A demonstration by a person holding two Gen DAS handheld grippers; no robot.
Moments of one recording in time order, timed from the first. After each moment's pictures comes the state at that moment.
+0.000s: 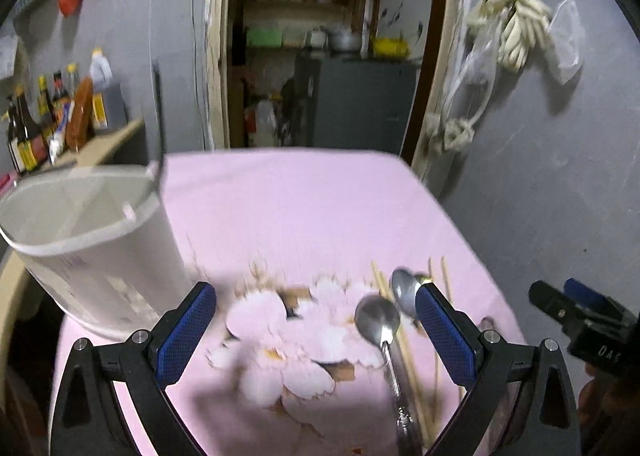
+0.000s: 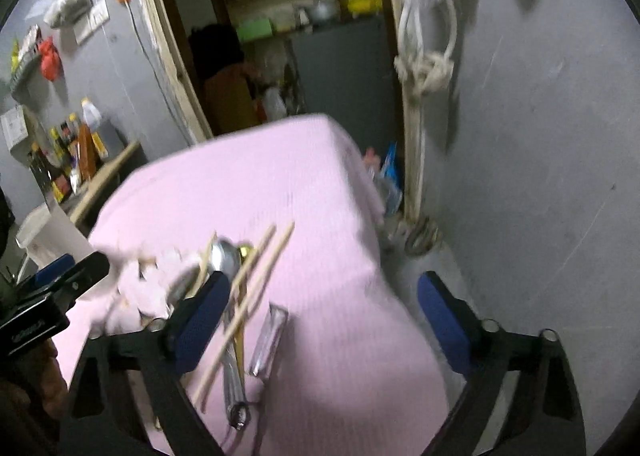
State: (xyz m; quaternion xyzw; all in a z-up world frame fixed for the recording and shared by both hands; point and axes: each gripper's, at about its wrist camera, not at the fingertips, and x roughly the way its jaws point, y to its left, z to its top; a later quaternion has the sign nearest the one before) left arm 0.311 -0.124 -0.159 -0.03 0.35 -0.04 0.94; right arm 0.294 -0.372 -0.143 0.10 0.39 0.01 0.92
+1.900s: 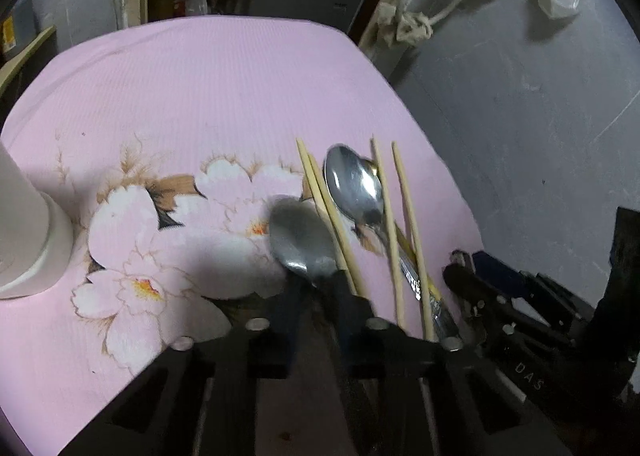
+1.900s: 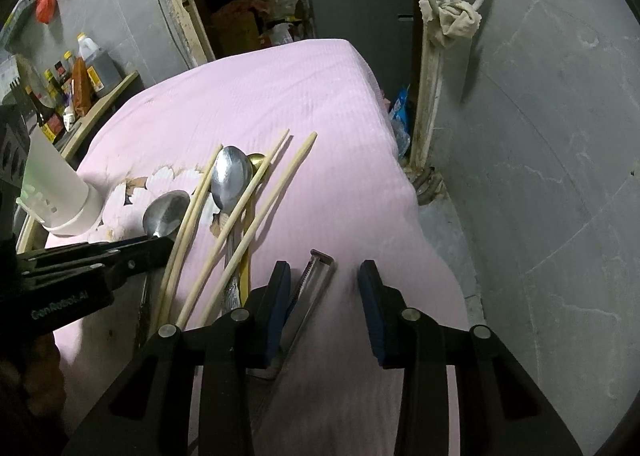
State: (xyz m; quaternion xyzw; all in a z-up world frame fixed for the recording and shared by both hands) left arm 0.349 -0.161 -0.222 -0.06 0.53 -0.17 0.83; right arm 0.294 -0.344 -0.176 0.06 0.48 0.03 0.87
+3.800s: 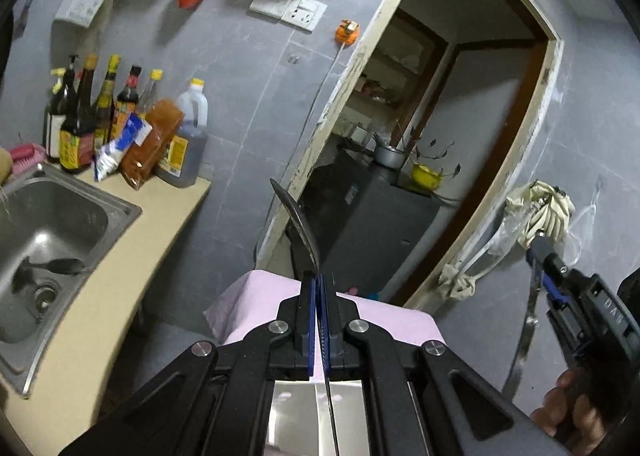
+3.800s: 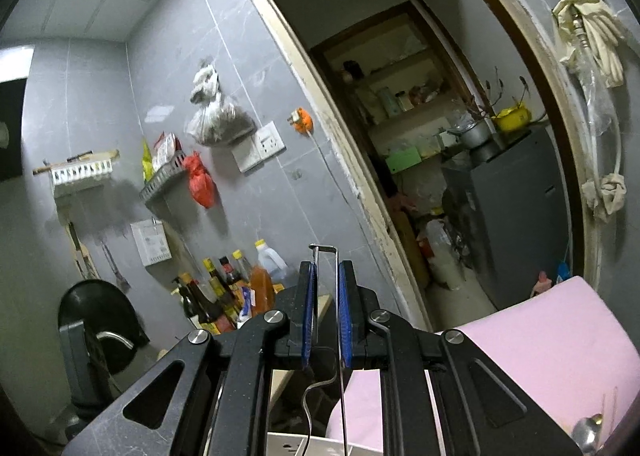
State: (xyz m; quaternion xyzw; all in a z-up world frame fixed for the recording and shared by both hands) left arm 0.344 0.160 -0.045 -0.22 0.22 -0.05 0.95; right arm 0.342 -0.105 0.037 0.20 0.11 0.20 0.95
